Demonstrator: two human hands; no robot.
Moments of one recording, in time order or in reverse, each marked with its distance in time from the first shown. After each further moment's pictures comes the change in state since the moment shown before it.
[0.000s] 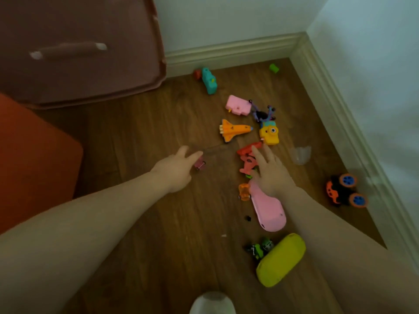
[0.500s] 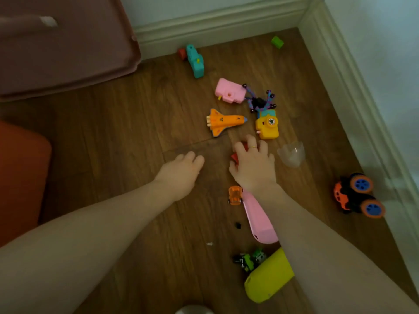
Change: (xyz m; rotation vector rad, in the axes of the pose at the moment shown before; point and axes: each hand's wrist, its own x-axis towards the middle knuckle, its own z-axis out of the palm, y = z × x) left_hand 0.040 0.046 0.027 0.118 0.008 0.025; right_hand 0.038 -0.007 0.021 -0.134 0.160 -0.075
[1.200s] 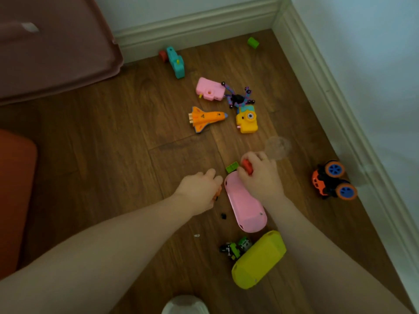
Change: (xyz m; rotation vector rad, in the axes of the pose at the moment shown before) left_hand -0.003 0.071 0.026 0.115 0.016 0.194; right_hand -0.053 0.045 -0.005 0.449 0.027 0.153
